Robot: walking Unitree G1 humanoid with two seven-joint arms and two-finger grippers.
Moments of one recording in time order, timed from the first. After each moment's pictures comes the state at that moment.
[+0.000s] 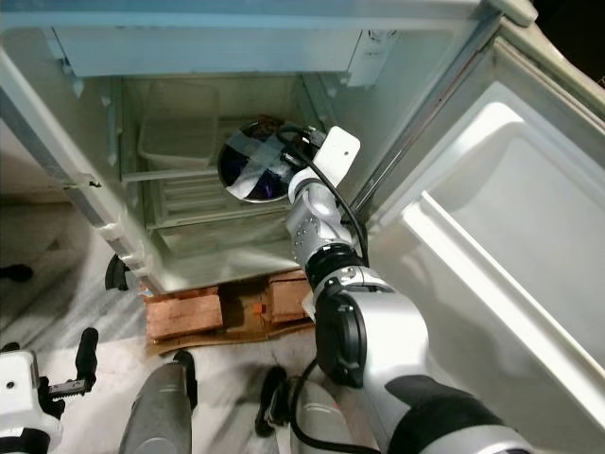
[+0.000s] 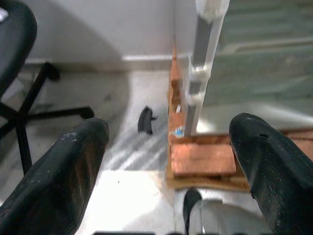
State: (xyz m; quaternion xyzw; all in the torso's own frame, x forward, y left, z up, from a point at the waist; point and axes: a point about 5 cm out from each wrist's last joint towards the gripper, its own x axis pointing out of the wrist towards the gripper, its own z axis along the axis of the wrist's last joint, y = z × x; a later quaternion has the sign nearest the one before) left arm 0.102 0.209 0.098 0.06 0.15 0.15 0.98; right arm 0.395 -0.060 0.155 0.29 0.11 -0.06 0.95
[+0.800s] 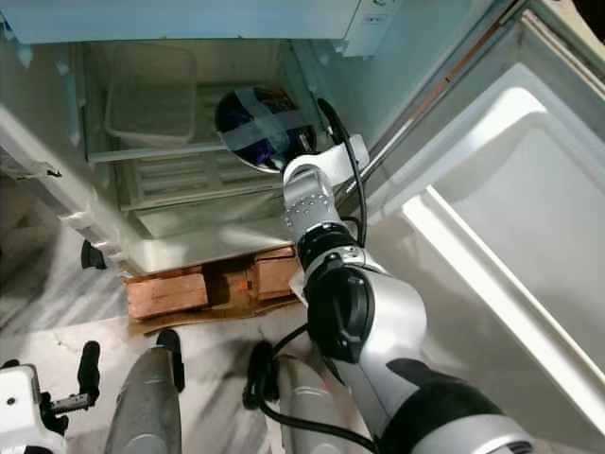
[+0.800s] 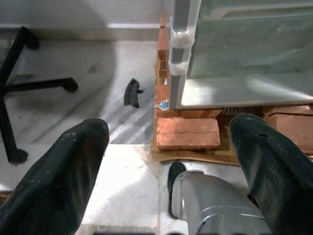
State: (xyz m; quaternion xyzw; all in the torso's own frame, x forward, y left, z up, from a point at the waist) left arm 0.091 0.197 0.101 0.04 0.16 0.17 0.97; right arm 0.400 -0.047 0.174 0.51 0.13 -0.07 0.85
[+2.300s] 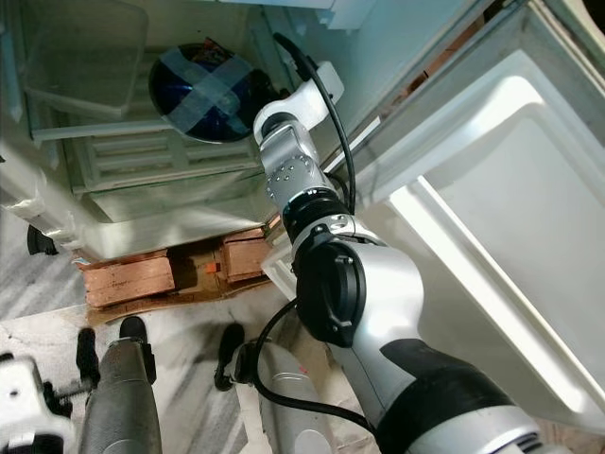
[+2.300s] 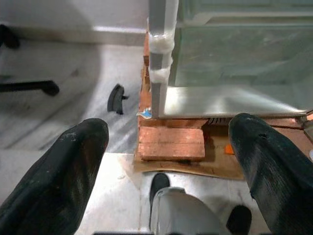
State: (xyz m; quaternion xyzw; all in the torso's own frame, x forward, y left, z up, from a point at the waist) left arm 0.113 0.193 0.101 0.04 0.10 0.20 0.97; right arm 0.408 -0.012 0.244 0.43 0.03 0.13 0.89
